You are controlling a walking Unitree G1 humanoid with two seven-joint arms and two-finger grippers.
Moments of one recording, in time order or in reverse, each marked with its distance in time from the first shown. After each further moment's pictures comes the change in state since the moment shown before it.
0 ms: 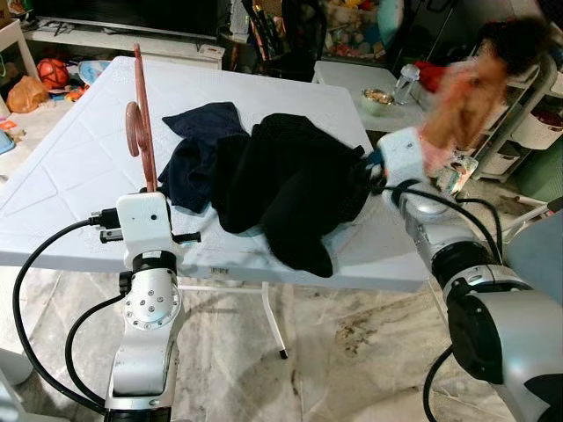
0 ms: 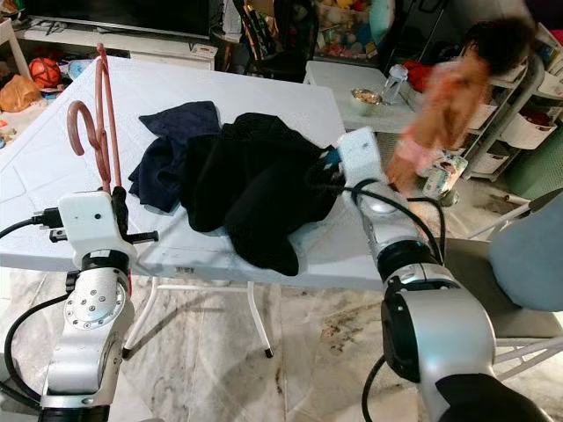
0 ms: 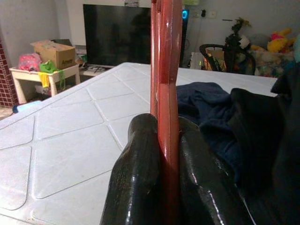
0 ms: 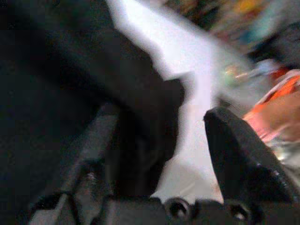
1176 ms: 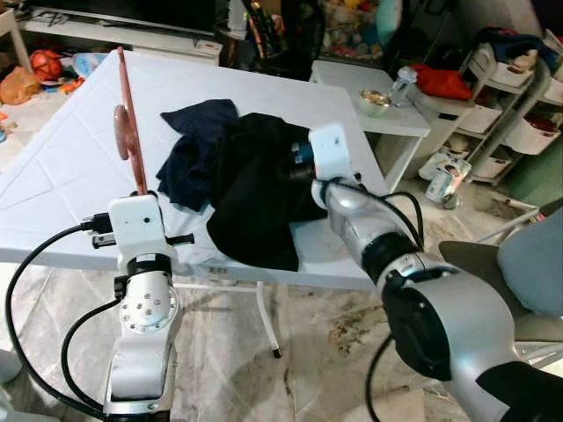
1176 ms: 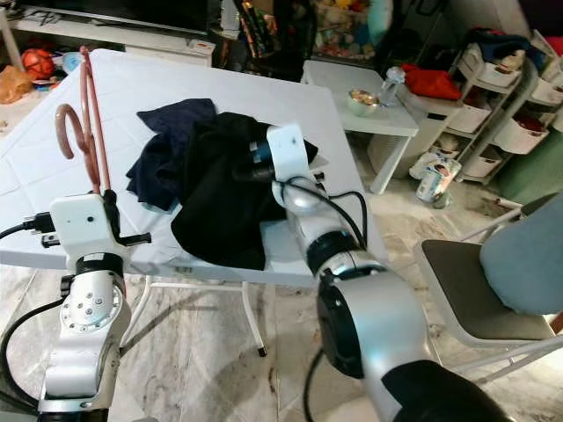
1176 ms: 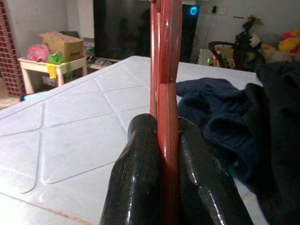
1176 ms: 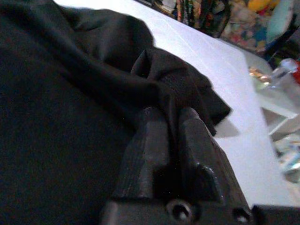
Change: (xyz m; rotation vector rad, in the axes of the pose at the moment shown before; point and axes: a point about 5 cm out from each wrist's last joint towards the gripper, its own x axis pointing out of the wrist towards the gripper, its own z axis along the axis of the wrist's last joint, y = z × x) left arm -0.003 0.004 -0.001 0.001 0.006 0.049; right arm 0.023 0.077 0.042 0.117 -0.047 -0.073
